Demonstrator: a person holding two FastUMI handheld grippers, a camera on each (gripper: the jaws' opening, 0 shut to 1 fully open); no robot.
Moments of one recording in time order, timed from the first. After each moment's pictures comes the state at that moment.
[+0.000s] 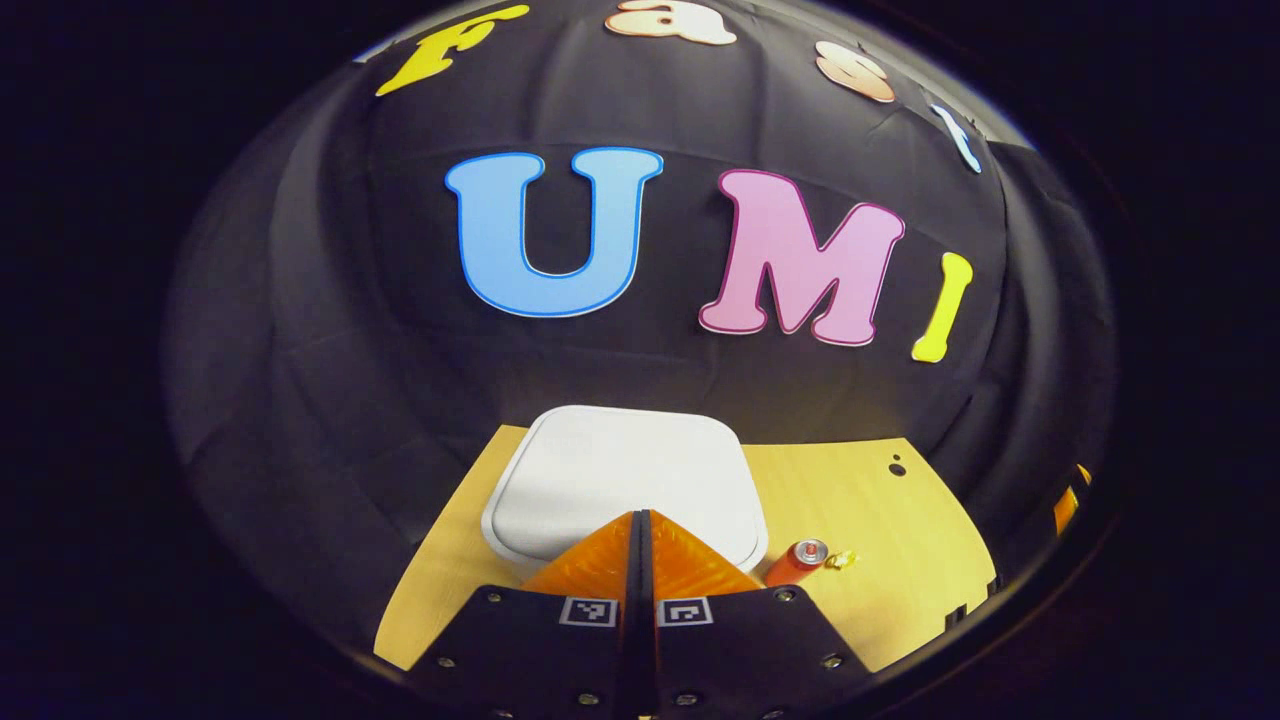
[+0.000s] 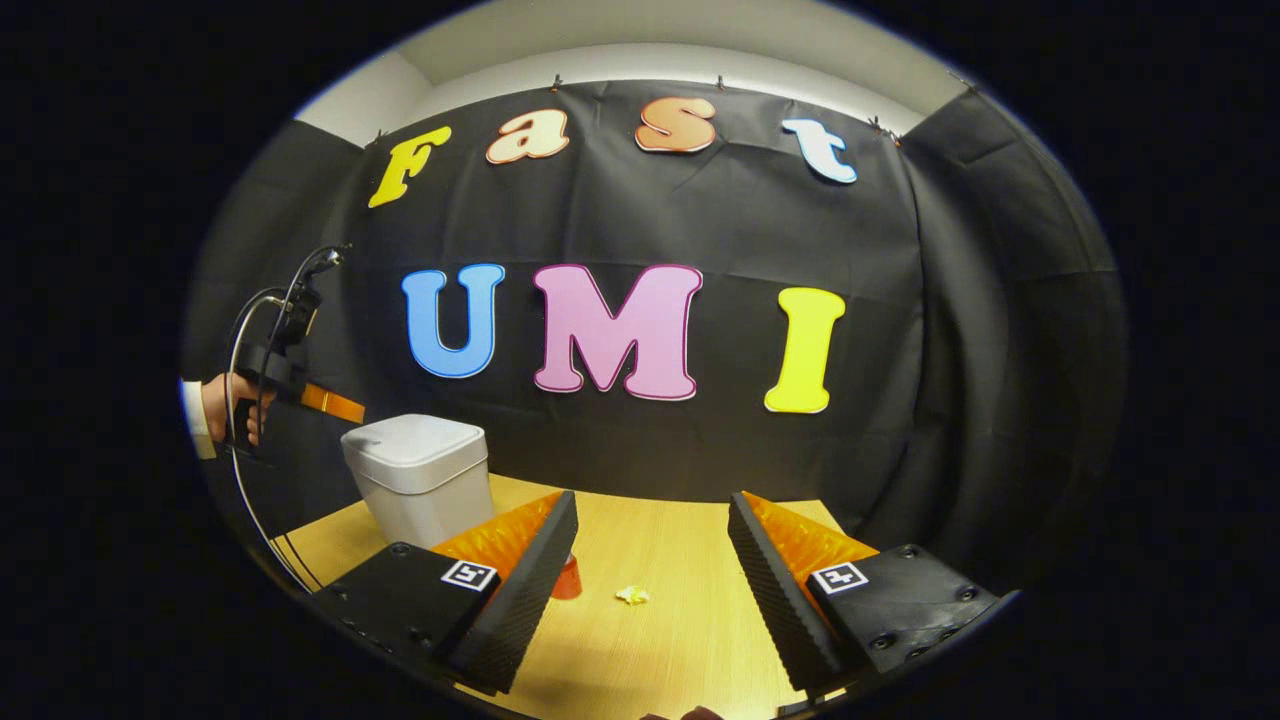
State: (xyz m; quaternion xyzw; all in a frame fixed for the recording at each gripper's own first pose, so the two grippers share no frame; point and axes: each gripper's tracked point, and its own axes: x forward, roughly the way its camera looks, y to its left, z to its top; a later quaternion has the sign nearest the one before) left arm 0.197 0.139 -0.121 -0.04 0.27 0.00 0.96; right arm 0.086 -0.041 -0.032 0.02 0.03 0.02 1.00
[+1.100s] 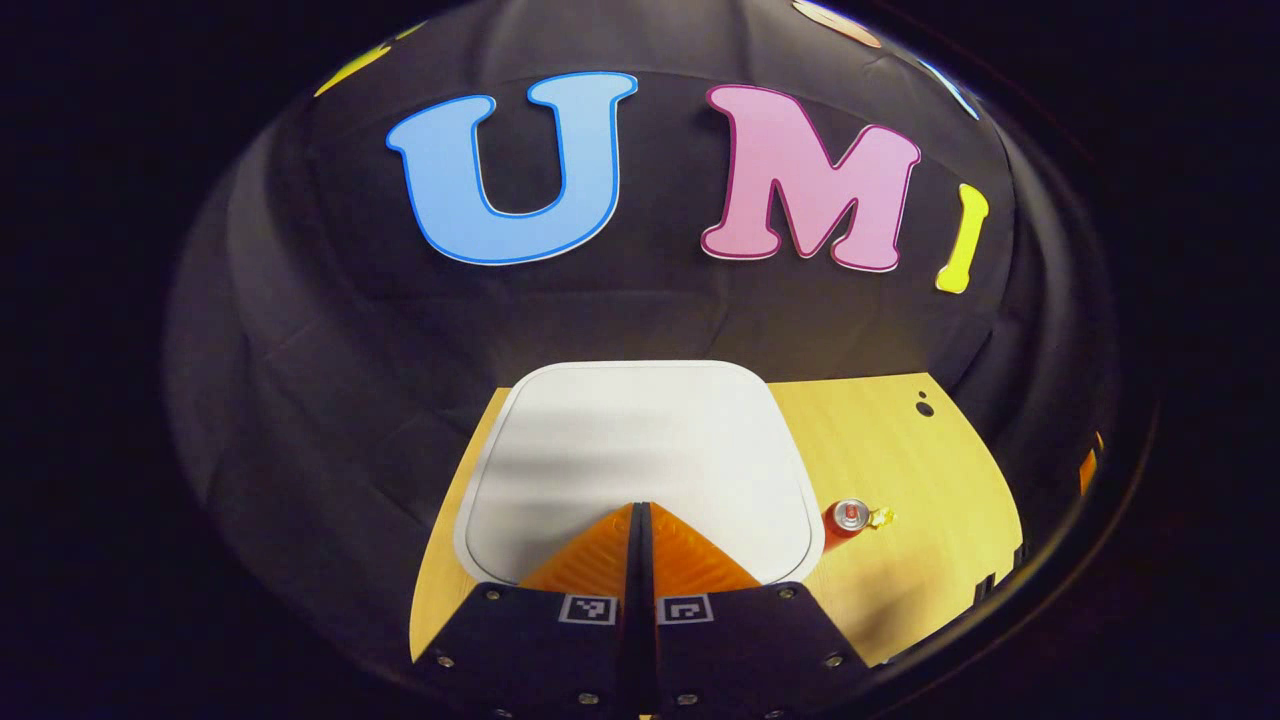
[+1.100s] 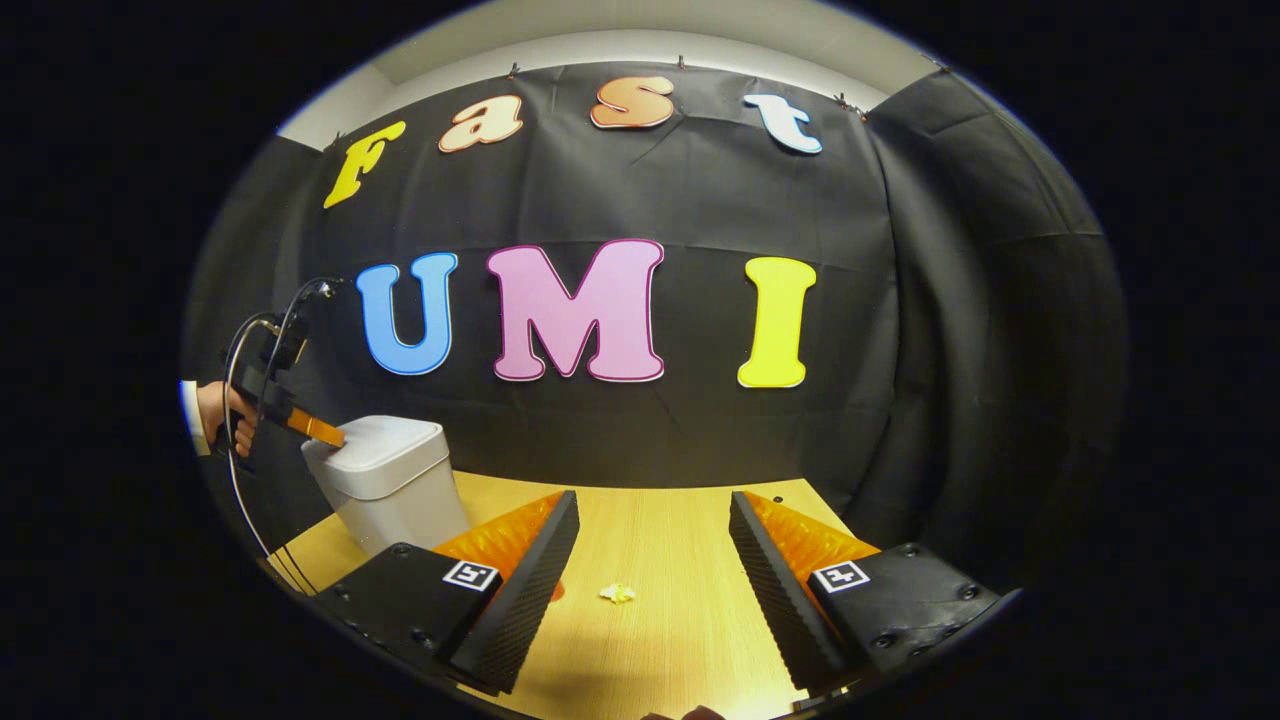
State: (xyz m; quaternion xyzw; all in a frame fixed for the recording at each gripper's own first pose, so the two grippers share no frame) left arm 0.224 0.144 -0.162 -0.01 0.35 -0.02 0.94; right arm 0.109 -0.060 -0.046 0.04 0.05 -0.04 1.00
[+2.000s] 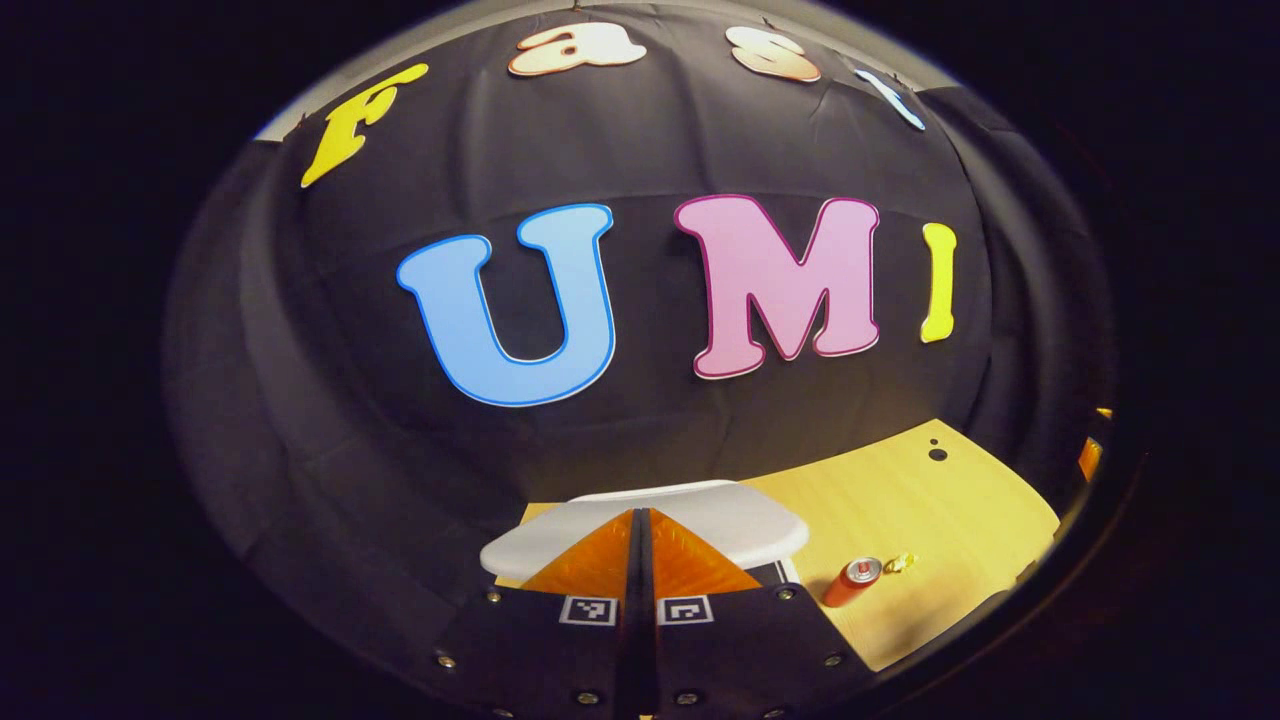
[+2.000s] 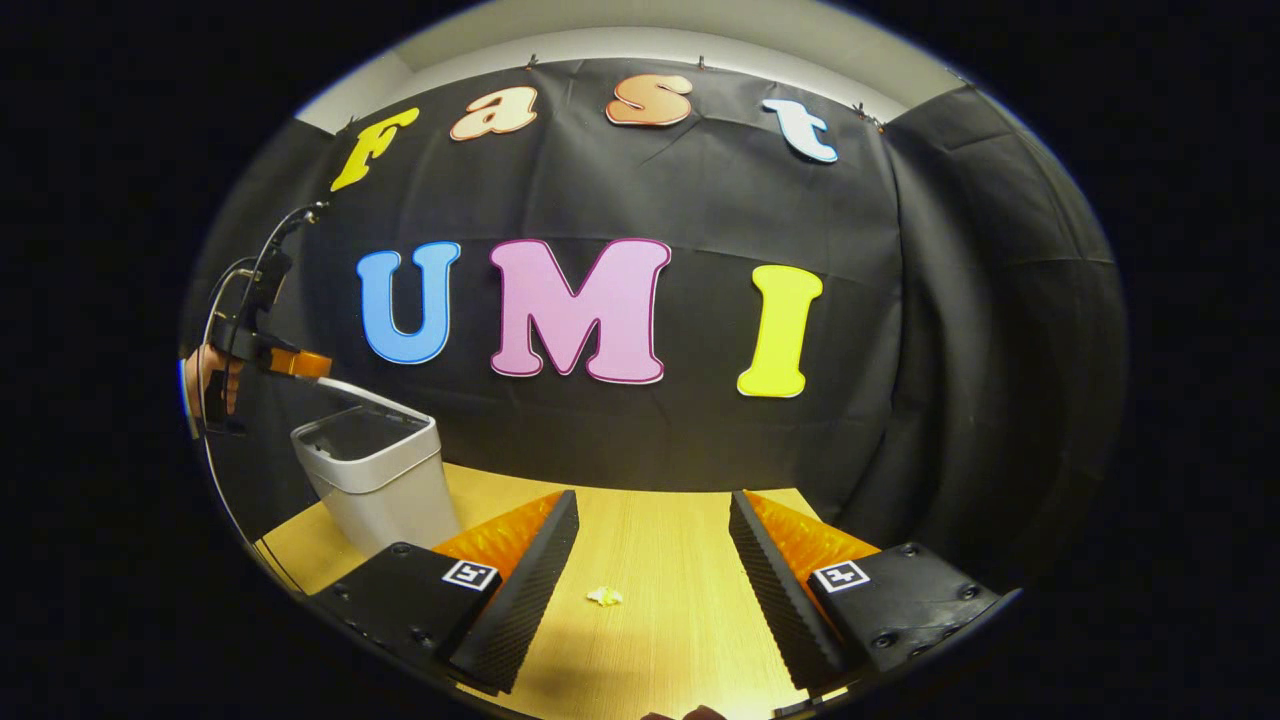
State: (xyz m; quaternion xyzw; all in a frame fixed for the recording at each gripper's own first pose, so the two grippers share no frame) left arm 0.245 0.143 -0.052 0.06 0.18 0.00 0.98; right arm 0.118 -0.058 -0.032 0.01 0.05 -0.04 1.00
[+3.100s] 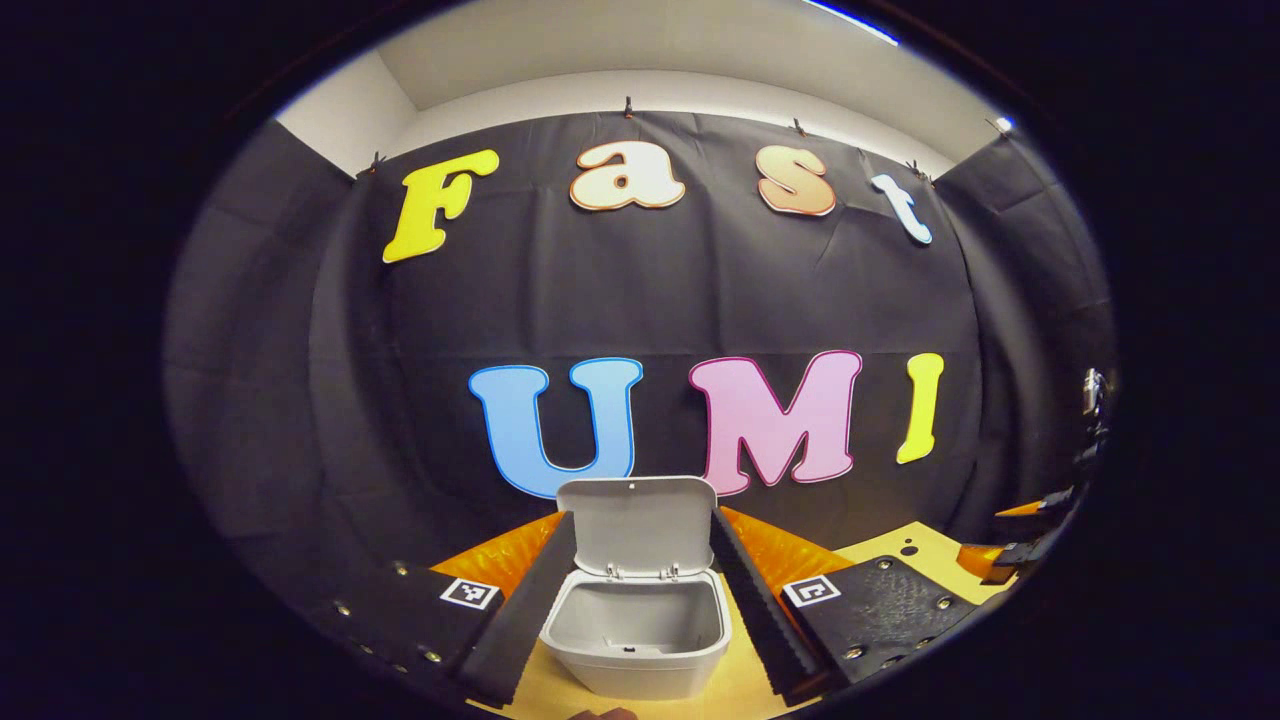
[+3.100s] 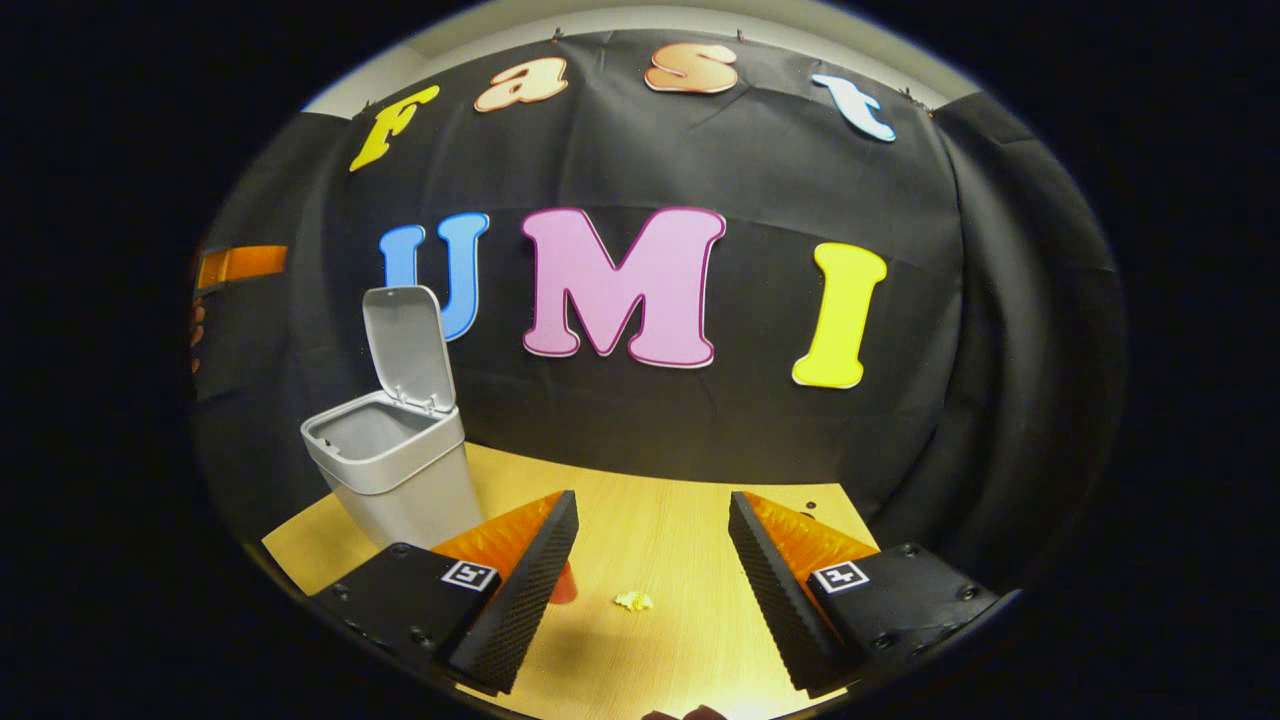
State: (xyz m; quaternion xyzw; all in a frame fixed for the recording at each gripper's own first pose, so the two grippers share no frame) left arm 0.146 0.126 0.068 0.01 0.03 0.03 1.00; right arm 0.186 -0.027 -0.055 0.01 0.12 0.02 0.99
